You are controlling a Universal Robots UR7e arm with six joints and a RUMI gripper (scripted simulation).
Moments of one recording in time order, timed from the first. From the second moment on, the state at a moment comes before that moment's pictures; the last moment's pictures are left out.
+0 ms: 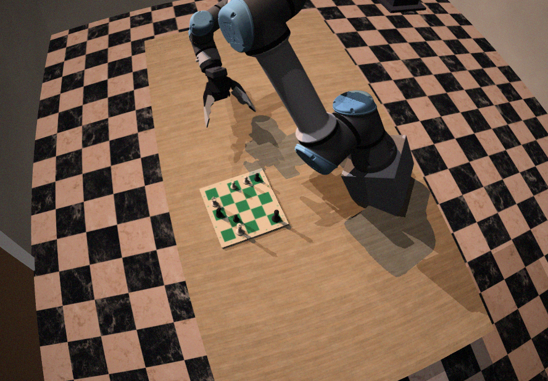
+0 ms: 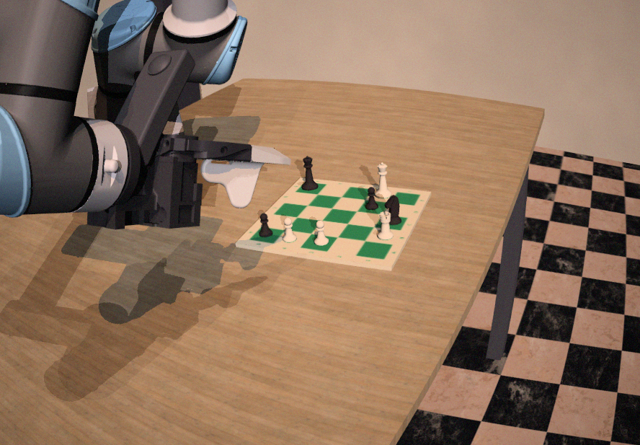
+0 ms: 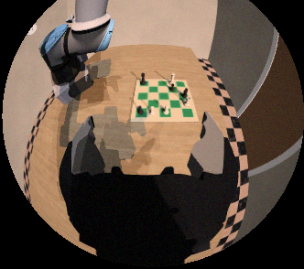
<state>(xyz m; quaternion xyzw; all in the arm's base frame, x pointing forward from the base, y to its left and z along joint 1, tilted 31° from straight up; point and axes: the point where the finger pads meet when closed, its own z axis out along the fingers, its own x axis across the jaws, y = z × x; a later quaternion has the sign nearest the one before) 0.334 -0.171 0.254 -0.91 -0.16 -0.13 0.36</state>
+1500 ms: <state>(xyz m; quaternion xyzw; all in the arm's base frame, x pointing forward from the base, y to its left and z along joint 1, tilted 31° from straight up) 0.403 -0.082 0.183 -0.99 -0.13 -0.01 -0.01</state>
